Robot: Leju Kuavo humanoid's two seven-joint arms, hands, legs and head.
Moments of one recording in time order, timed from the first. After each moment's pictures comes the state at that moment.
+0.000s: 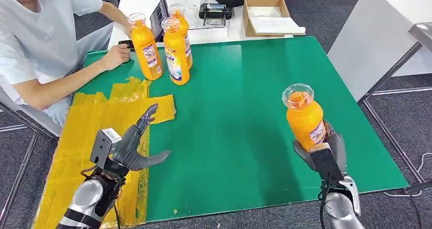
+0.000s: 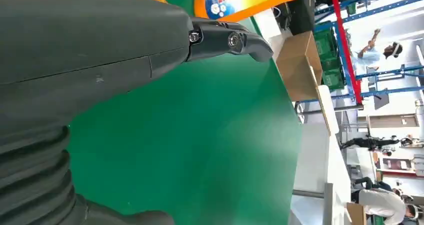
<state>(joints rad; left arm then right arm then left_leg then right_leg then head) -0.14 0.07 -0.34 -1.50 0.10 -0.15 -0.22 0.01 -0.15 0.05 -1.50 0.31 -0.28 -0.26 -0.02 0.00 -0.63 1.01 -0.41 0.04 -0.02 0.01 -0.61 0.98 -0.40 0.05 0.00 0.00</state>
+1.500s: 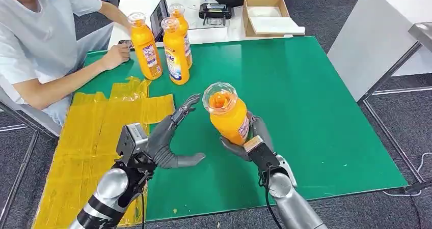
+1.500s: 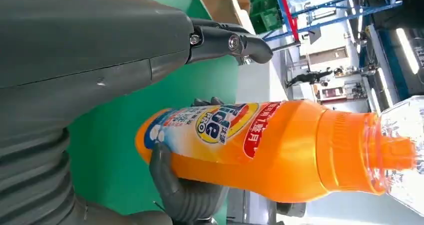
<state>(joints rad) -0.27 0.00 -0.55 -1.54 0.14 -0.19 -0.23 -0.23 0.01 0.46 -1.32 0.18 -0.19 -0.39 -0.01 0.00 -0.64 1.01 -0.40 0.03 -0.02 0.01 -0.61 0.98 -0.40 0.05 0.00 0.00</state>
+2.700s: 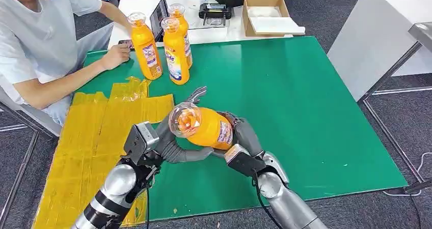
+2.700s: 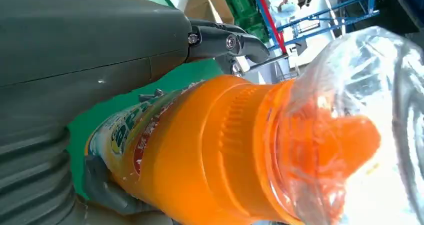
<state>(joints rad) -0.32 -0.03 -0.60 -1.53 0.07 -0.12 -0.24 -0.28 0.01 0.56 -1.28 0.29 -0.18 -0.40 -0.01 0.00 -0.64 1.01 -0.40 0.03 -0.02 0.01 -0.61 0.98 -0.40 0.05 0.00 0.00</state>
